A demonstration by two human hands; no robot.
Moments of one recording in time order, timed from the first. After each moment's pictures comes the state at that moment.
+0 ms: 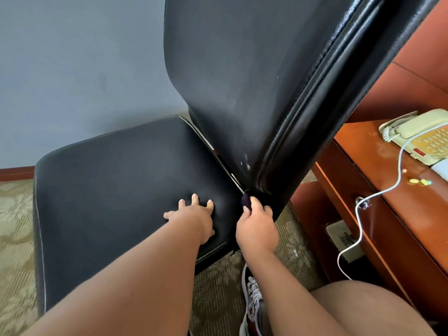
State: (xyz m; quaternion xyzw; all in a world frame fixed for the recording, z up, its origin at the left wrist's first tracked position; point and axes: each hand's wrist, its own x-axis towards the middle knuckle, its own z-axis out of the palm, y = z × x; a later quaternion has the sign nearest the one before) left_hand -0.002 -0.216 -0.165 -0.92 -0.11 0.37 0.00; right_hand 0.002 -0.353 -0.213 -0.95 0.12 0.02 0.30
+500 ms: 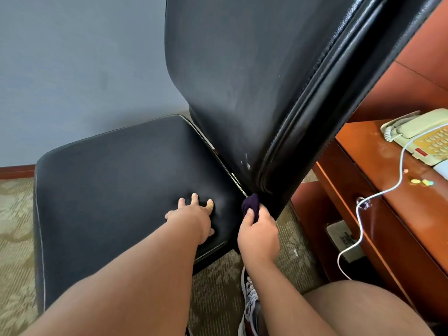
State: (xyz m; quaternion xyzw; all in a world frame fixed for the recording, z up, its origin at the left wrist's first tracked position) left_hand -0.005 -0.215 -0.160 -0.93 -0.10 0.36 -0.01; right_hand -0.013 -0.356 -0.216 -0.91 0.18 -0.02 0.36
